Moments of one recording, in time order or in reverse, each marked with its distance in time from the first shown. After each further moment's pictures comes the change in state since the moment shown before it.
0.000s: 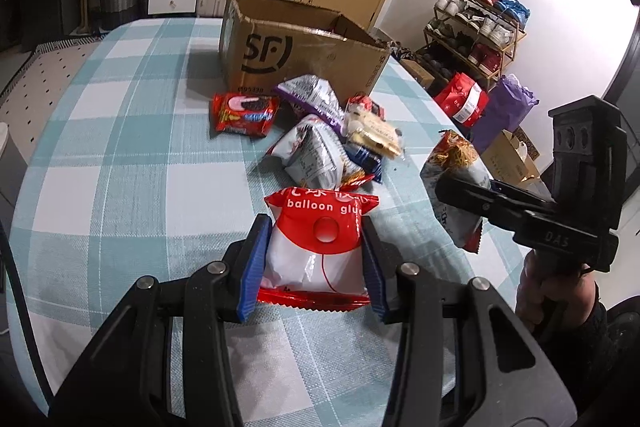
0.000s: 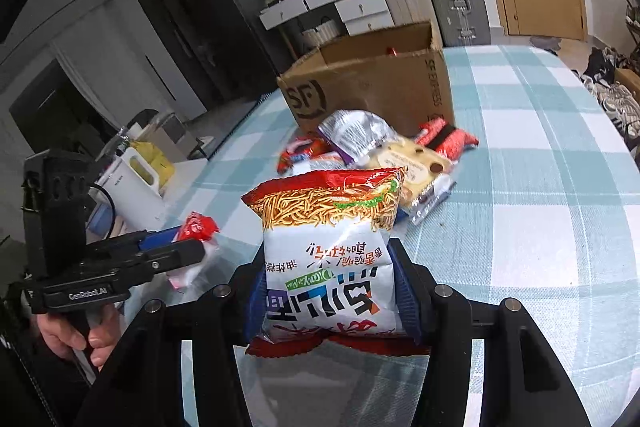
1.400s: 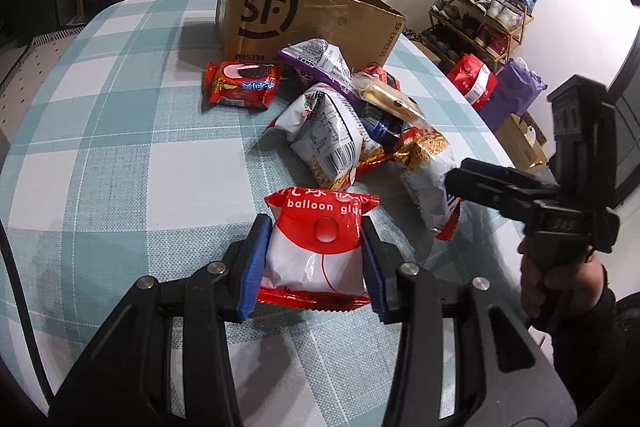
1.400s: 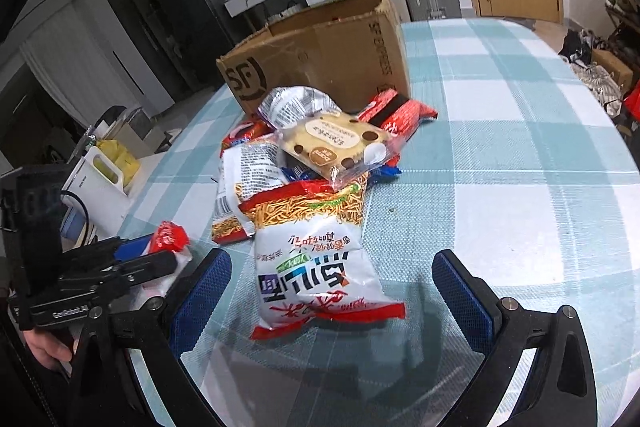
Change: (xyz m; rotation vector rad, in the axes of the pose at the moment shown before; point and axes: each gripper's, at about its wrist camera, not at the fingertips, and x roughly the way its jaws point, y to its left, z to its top) left arm 0.047 0.010 -0.007 0.001 0.075 0.007; right arm 0.035 -0.039 -0.002 0.052 0.075 -0.115
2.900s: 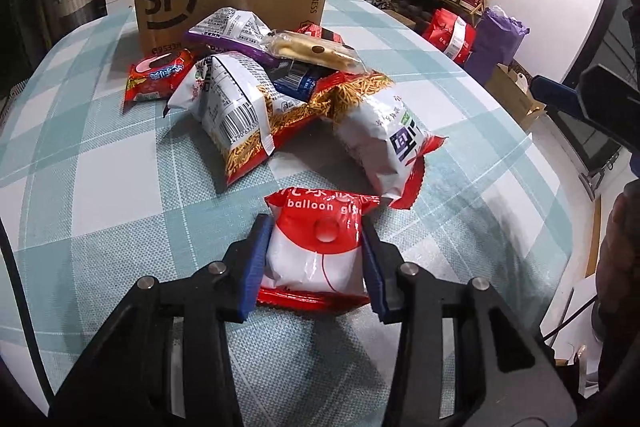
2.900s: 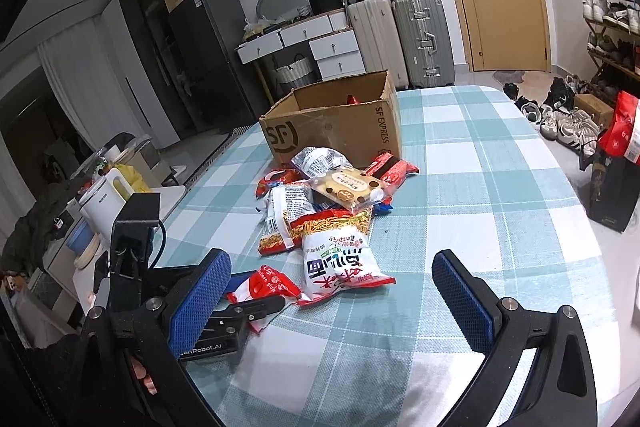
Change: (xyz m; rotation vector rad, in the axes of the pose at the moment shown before) left arm 0.049 -0.059 -0.013 0.197 0.054 0.003; right arm -0.103 0.030 -0.027 -0.046 -0.216 -0.022
